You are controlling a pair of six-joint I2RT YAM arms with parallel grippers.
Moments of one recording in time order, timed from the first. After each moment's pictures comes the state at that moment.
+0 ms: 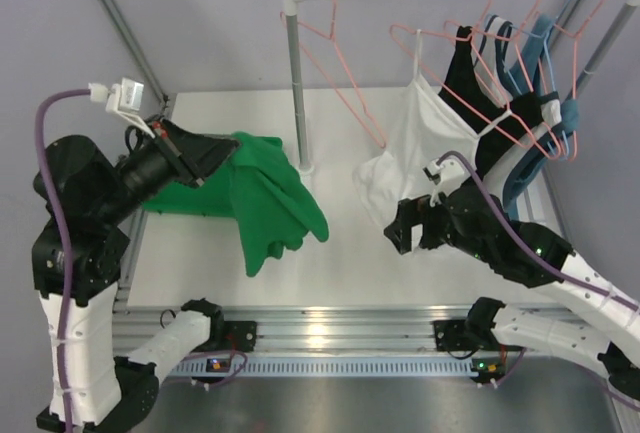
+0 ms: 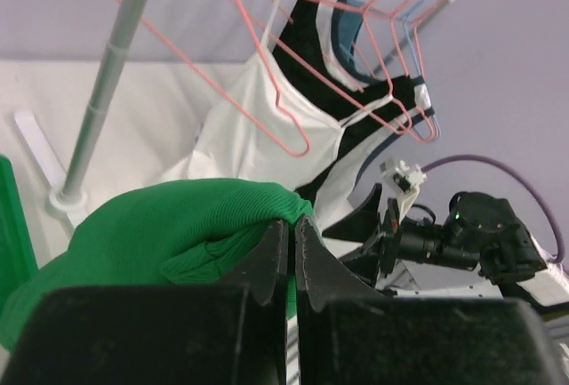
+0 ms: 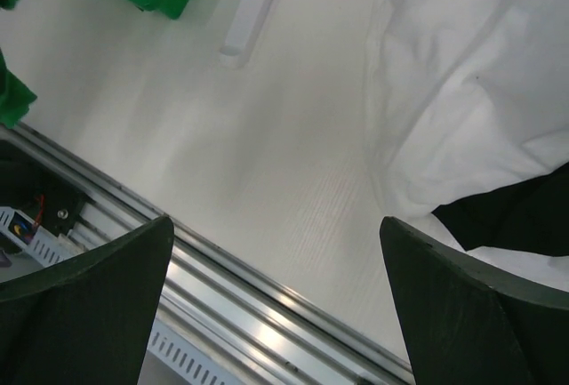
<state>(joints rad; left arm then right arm) -0.21 0.98 1.83 -0.85 0.49 -0.59 0.94 0.78 1.02 -0.80 0.23 0.47</state>
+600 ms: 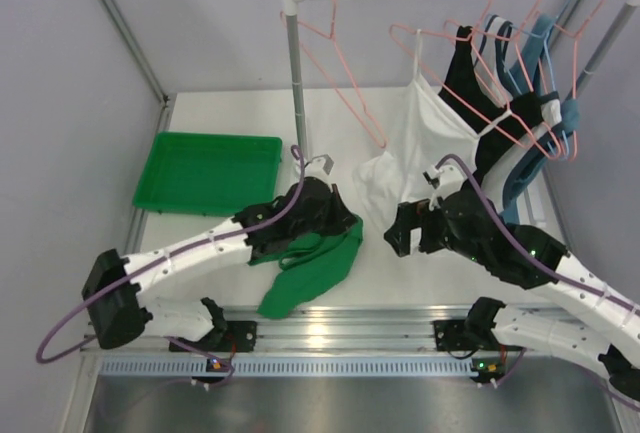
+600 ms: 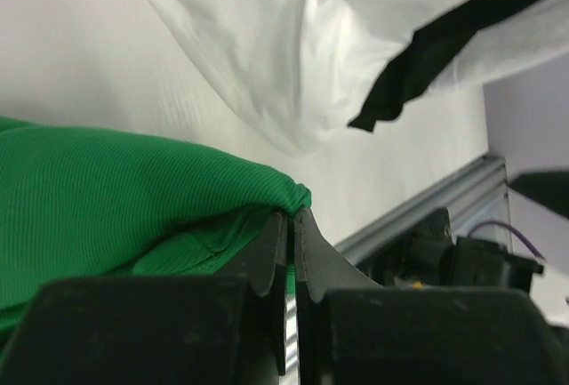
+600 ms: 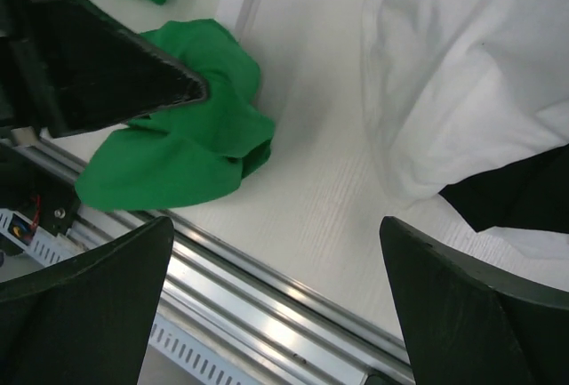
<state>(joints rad) -0.98 1.20 0.96 -0.32 -0.11 -0.90 0.94 0.77 0.97 -0.81 0.24 0.52</state>
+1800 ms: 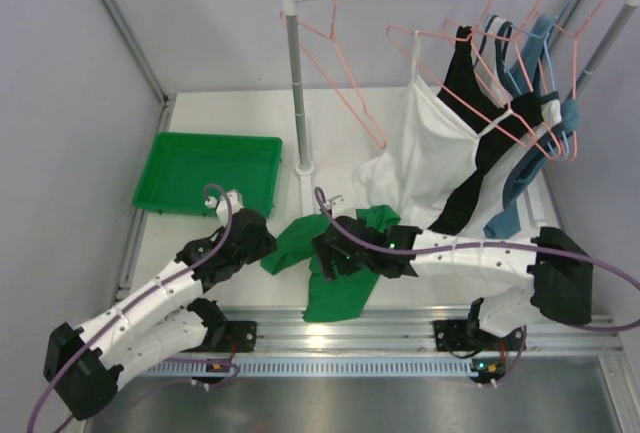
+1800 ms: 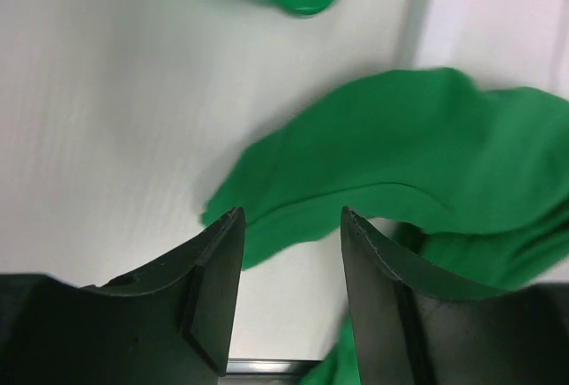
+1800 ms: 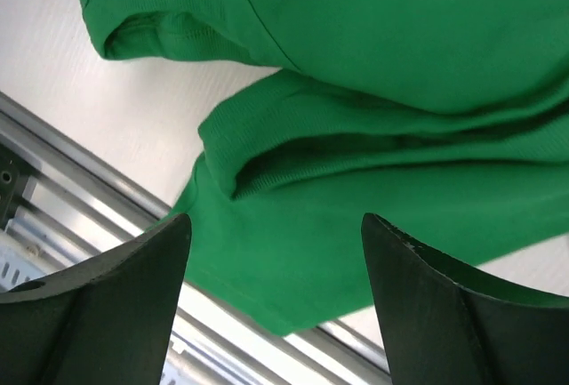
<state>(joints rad) -0.74 0.84 0.60 -0.60 -0.40 -1.00 1.21 1.38 0.94 -0.45 0.27 0.63</state>
